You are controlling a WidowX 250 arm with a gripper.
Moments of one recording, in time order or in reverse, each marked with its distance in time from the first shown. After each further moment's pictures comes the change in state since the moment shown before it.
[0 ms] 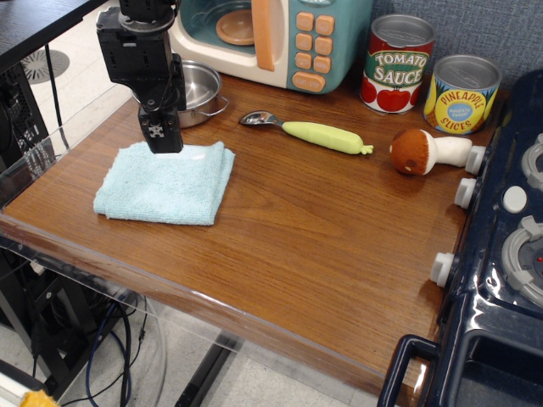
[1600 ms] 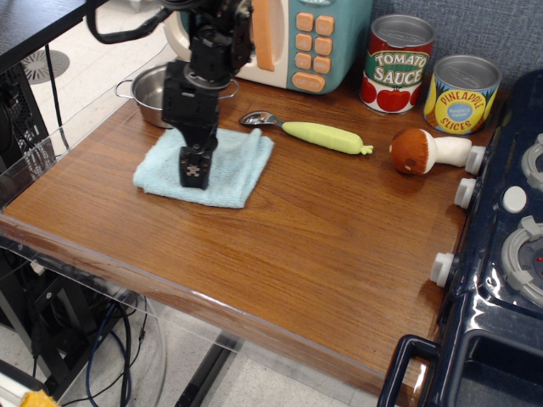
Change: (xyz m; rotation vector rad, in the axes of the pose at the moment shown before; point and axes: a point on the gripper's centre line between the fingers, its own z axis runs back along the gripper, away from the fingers) arm -0.005 0.003 -0.068 0.127 -0.224 -0.059
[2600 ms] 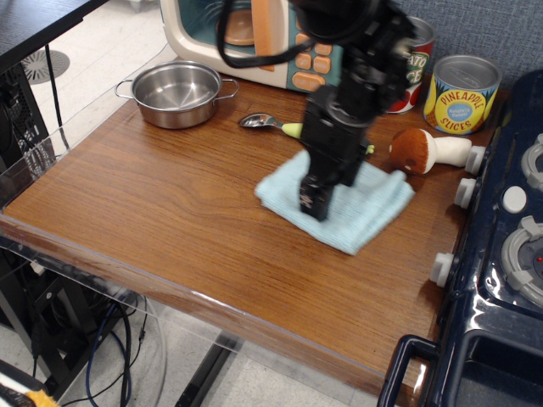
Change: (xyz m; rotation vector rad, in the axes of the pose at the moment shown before) arm -0.118 0.027 0.034 -0.171 0.058 -0.514
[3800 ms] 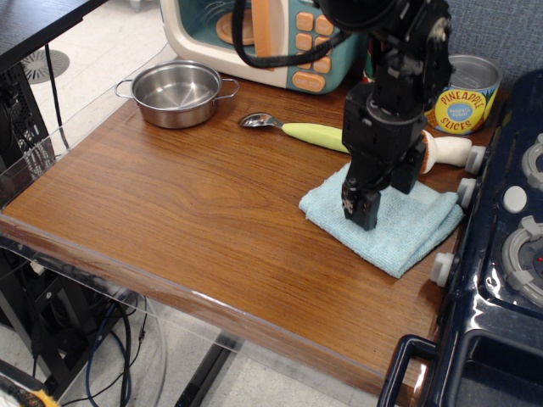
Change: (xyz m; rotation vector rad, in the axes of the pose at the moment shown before) arm -0.076 -0.008 0.034 -0.118 0.197 -0.223
